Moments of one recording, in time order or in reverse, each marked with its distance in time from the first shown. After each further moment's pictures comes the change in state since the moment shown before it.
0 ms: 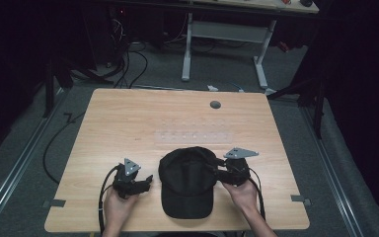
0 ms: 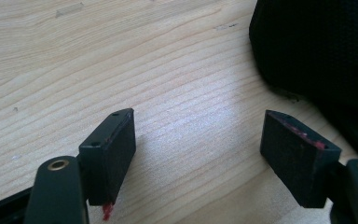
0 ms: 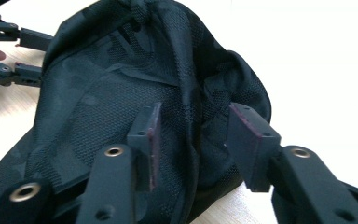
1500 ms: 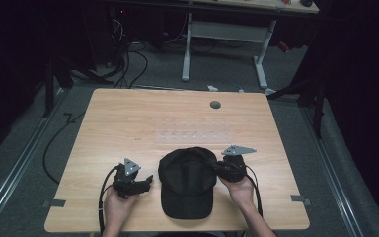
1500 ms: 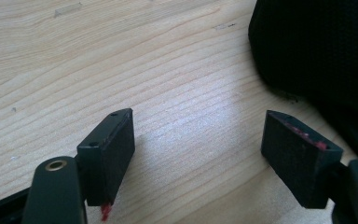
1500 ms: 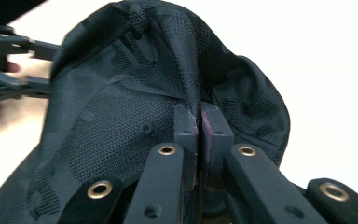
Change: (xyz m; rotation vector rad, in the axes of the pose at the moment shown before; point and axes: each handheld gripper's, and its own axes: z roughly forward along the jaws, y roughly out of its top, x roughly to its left) left arm 0.000 0.000 0.000 0.003 -0.003 0.000; right arm -0.006 0.003 0.012 -0.024 0.093 0.037
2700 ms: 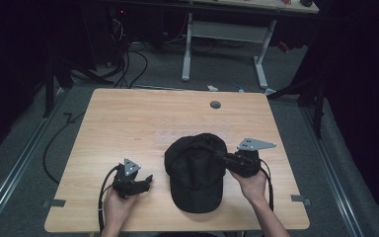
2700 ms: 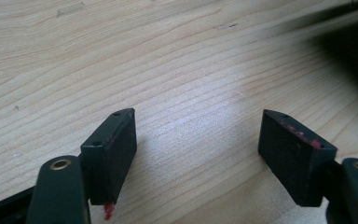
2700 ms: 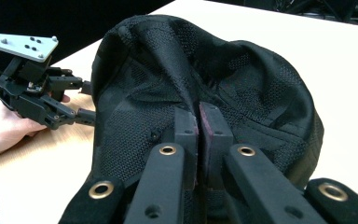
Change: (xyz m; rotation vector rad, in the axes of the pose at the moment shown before) left arm 0.000 0.000 -0.001 -0.002 0.000 -0.009; right arm -0.005 0.026 -0.048 -0.134 0.068 -0.088
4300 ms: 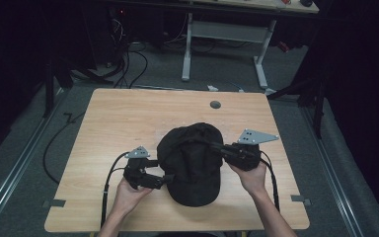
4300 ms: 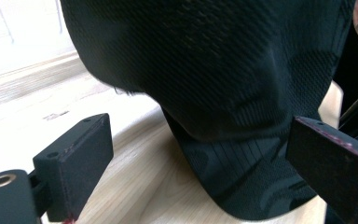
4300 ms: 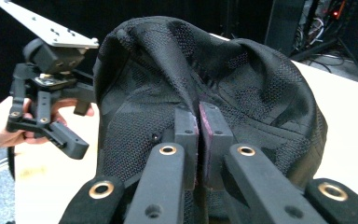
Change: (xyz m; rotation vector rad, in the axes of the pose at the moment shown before) left arm -0.054 0.056 -0.011 0.192 -0.448 -0.250; right arm 0.008 0.031 -0.007 -0.092 0.094 -0.107
